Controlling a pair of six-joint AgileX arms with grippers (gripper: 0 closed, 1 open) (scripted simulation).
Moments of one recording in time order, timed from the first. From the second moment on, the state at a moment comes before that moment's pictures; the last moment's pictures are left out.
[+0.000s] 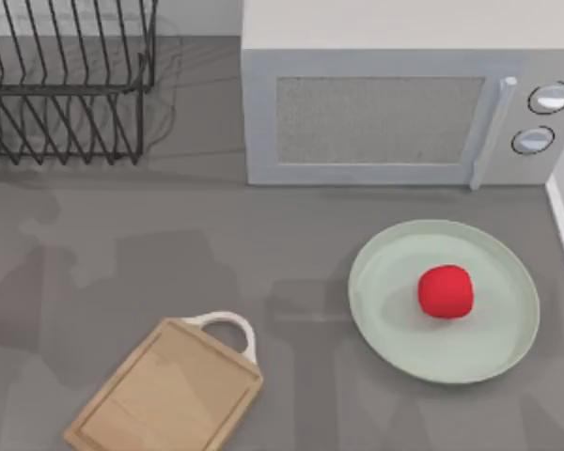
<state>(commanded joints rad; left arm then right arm) 0.20 1.82 1.41 -1.16 0.00 1.16 0.00 0.00 0.00 0.00 0.00 0.00</state>
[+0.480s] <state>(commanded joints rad) 0.19 1.83 1.39 -1.15 -0.01 1.07 0.00 0.00 0.00 0.00 0.00 0.00</state>
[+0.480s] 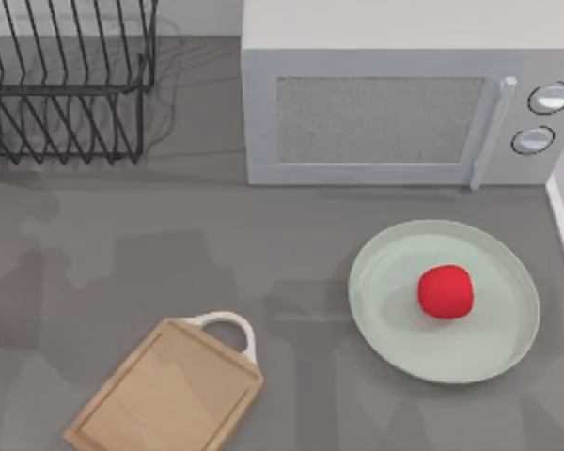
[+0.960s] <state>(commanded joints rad) 0.09 1.86 1.32 -1.11 -0.04 0.39 0.00 0.00 0.00 0.00 0.00 0.00</state>
